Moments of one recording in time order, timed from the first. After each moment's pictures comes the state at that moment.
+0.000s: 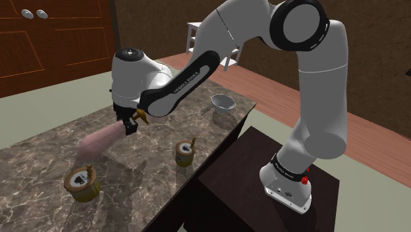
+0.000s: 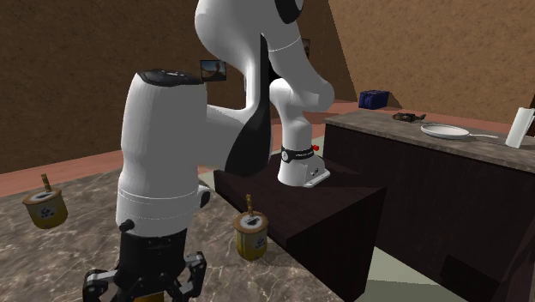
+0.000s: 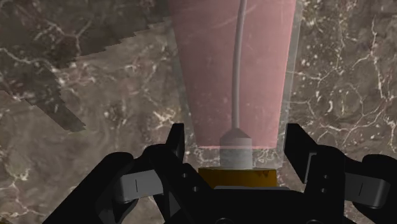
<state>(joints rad) 0.20 0.54 0.37 -1.89 -0.55 2.57 2.60</state>
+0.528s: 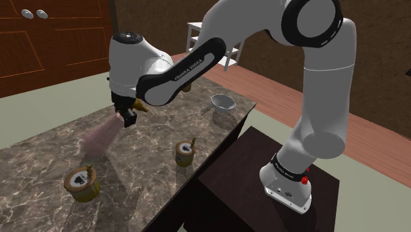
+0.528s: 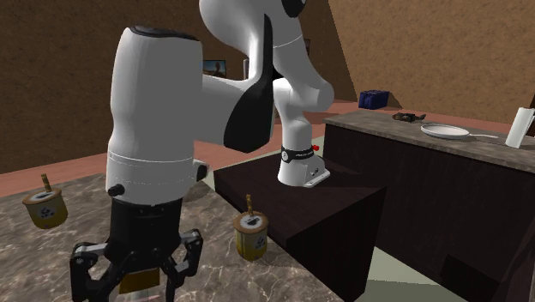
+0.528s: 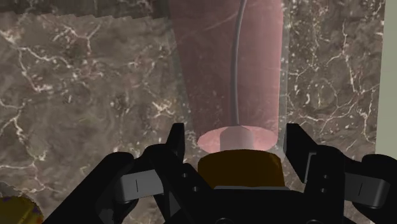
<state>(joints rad) 0.17 0.47 0.41 -1.88 -0.49 2.50 2.55</state>
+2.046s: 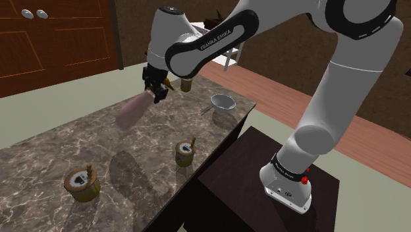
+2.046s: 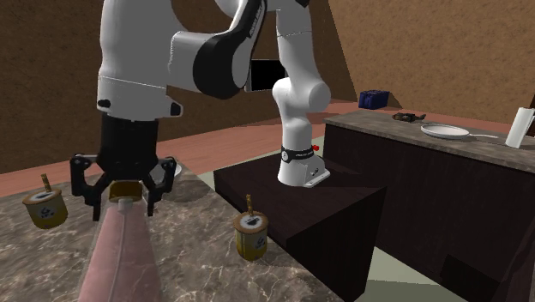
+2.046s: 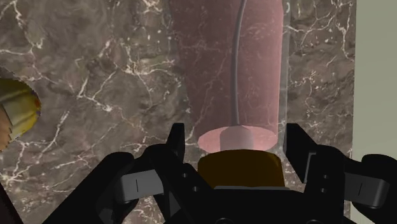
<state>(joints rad) -0.08 0.16 0.46 -2.13 -0.24 2.52 2.21</state>
